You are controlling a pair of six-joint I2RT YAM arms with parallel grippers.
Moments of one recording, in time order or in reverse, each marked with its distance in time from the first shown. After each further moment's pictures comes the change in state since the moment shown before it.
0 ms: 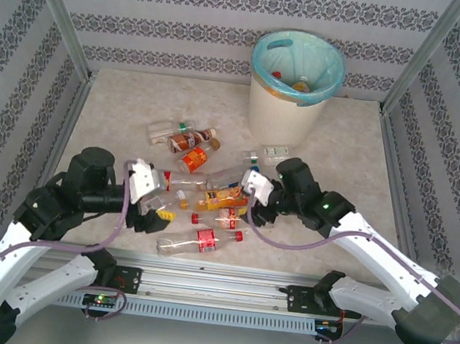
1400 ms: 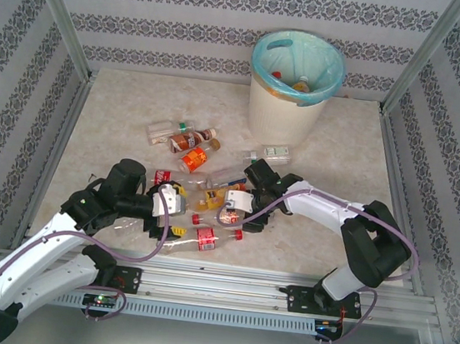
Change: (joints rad) left arm -0.003 0.059 -0.342 0.311 0.051 0.281; right arm -0.027 0.496 0.056 -0.030 0.128 -0.326
